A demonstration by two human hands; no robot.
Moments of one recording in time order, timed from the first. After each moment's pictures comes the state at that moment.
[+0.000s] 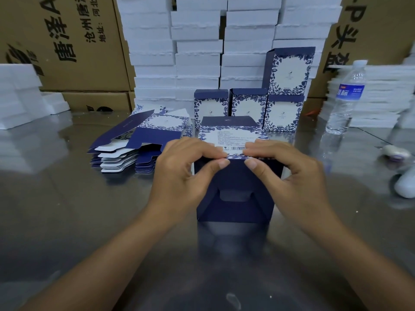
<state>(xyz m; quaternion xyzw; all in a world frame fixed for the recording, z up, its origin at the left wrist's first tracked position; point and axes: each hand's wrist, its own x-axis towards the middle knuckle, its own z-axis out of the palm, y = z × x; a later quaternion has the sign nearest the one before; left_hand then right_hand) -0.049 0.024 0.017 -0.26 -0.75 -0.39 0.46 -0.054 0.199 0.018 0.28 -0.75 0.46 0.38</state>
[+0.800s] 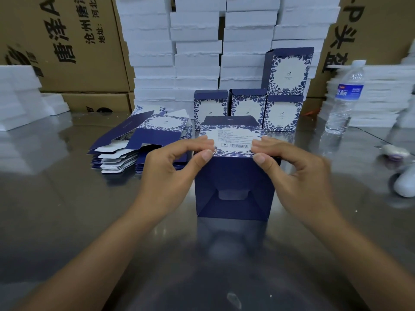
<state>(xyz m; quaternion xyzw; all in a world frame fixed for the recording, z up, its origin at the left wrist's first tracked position) -0.053 0.009 0.018 -0.23 -0.74 -0.55 0.32 -0.060 0.207 0.017 0.26 -0.75 0.49 0.36</state>
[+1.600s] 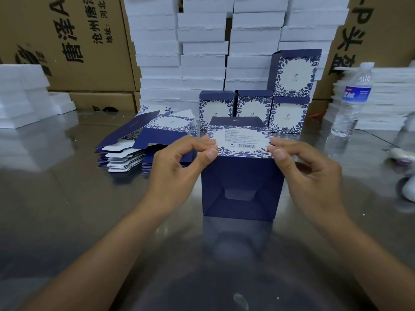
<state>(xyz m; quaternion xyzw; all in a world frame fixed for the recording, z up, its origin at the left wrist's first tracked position) -0.058 0.005 0.018 -0.22 -0.74 -0.56 0.30 -0.064 0.210 0.011 0.23 -0.72 0.54 0.37</state>
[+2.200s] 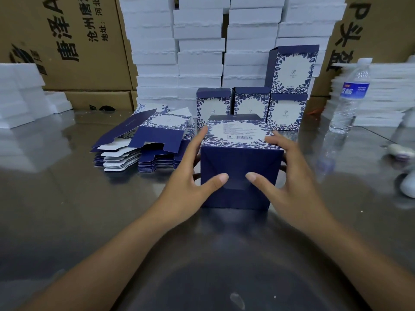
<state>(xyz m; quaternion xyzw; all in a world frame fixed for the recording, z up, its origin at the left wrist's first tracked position) -0.069 0.010 -0.013 -0.24 -0.74 -0.61 0.13 -0.074 0.213 -0.009 0.26 -0.81 0.43 0.30</state>
